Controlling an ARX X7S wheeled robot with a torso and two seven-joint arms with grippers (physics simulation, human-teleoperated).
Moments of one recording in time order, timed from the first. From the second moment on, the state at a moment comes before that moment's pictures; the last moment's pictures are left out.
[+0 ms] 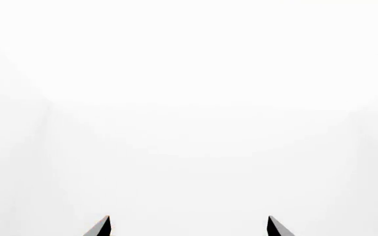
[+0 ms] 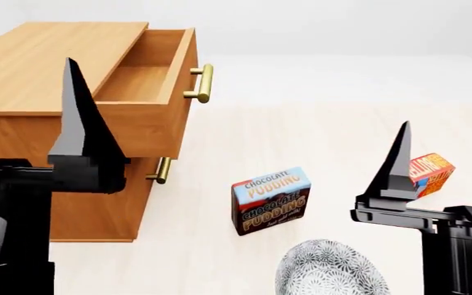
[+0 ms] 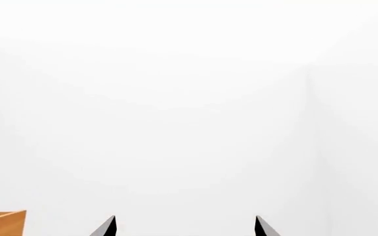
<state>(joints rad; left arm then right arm) -0.27 -0.36 0.04 0.93 -0.34 -0.30 -0.31 0.03 0.27 0.05 -0.99 0.18 0.41 0.31</state>
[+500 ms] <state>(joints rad) -1.19 -0.39 0.21 0.46 -1.29 -1.16 -0.68 0.03 0.31 0.07 -1.02 0.23 0.46 0.34</state>
